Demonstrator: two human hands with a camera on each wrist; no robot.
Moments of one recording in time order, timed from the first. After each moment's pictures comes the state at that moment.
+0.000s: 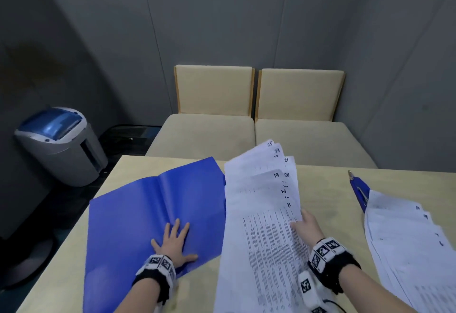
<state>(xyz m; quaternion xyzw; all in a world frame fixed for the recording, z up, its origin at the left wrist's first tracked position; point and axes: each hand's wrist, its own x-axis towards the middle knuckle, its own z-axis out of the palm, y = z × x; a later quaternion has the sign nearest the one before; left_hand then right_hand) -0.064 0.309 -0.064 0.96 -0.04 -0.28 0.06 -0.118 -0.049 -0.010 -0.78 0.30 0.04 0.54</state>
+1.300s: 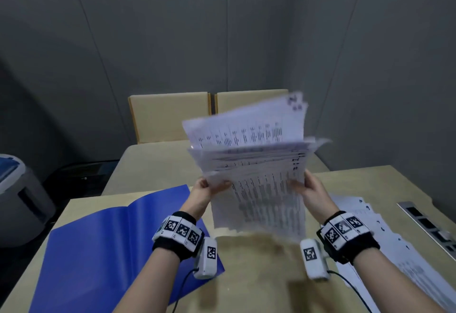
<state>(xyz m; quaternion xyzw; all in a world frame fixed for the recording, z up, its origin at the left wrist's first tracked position) -0.011 0.116 0.118 0.64 -0.13 -0.21 0.73 -0.139 -0.118 0.134 -0.72 0.13 -0.18 0.66</state>
